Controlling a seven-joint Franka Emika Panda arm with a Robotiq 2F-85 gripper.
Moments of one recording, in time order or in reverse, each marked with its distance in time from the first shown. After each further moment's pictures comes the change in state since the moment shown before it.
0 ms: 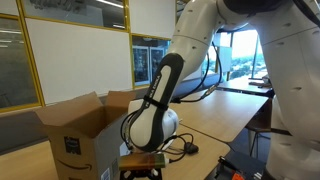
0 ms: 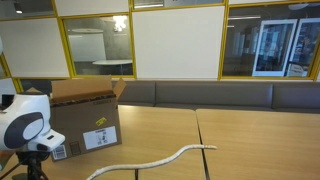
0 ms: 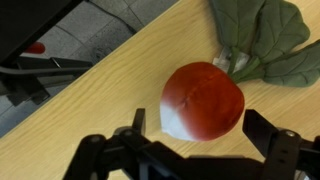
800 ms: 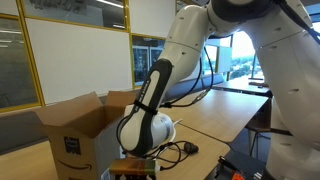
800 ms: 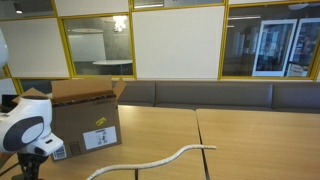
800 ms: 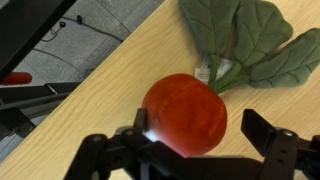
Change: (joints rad) arm 0.021 0.073 -0.001 0.063 0.098 0.000 0.045
